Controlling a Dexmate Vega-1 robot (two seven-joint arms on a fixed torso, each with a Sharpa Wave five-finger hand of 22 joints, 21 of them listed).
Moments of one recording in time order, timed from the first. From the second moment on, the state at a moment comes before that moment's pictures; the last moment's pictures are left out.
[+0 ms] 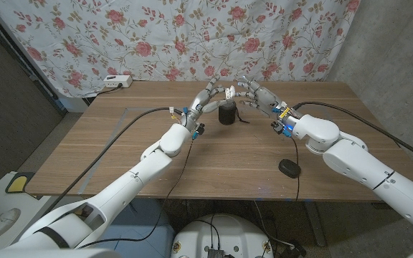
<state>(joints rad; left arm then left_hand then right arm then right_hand) 0.74 0.41 0.61 -1.40 -0.11 -0.38 0.16 1.07 0.07 0.36 -0.16 0.18 -0.11 -0.02 0.19 0.18 0.64 -0.13 0.24 0.40 0.14 -0.09 0.19 0.17 0.08 0.03 0.19 0.17 -0.95 -0.82 -0.42 -1.96 0.55 0.01 0.10 0.16 -0.04 0.09 -0.08 0.20 -0.11 0.02 0.20 0.19 0.18 0.15 0.28 0.29 -0.14 0.11 0.23 0.22 0.00 0.21 0.18 0.17</state>
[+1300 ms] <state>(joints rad) 0.76 0.43 0.62 -1.42 -0.11 -0.38 0.14 1.08 0.07 0.35 -0.16 0.18 -0.11 -0.02 0.19 0.18 0.65 -0.13 0.24 0.40 0.14 -0.09 0.19 0.17 0.08 0.03 0.19 0.17 -0.98 -0.82 -0.42 -1.98 0.56 0.03 0.09 0.17 -0.02 0.09 -0.08 0.20 -0.12 0.02 0.20 0.19 0.10 0.11 0.23 0.29 -0.15 0.11 0.22 0.21 0.00 0.21 0.18 0.17</state>
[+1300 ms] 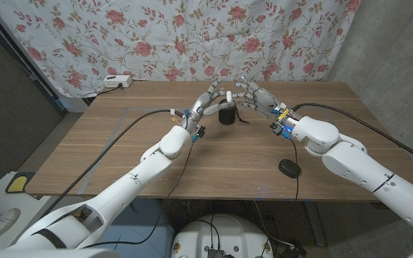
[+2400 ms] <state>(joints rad) 0.89 0.54 0.52 -1.53 -0.11 -0.44 0.18 1.08 0.07 0.34 -0.16 0.18 -0.11 -0.02 0.19 0.18 0.65 -0.12 0.23 0.40 0.15 -0.09 0.19 0.17 0.08 0.03 0.19 0.17 -1.01 -0.76 -0.42 -2.01 0.53 0.05 -0.02 0.19 -0.01 0.09 -0.10 0.20 -0.12 0.00 0.20 0.19 0.09 0.10 0.22 0.27 -0.16 0.08 0.22 0.21 0.00 0.21 0.18 0.17</state>
